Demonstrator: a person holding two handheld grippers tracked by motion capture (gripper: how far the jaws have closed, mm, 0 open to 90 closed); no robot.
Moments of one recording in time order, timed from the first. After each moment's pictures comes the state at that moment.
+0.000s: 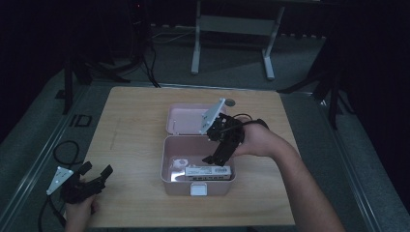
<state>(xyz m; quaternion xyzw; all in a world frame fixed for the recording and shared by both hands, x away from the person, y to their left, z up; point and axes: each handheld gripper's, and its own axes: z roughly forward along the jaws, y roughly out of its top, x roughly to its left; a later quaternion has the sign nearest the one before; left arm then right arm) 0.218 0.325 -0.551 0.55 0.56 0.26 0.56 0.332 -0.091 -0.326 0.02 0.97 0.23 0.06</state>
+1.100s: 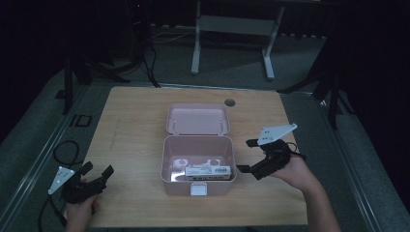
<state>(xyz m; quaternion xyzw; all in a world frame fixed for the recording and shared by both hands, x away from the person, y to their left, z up) 0.219 0.323 -0.552 0.56 0.56 0.26 0.55 0.311 -0.223 -0.388 0.19 0.90 0.40 0.07</state>
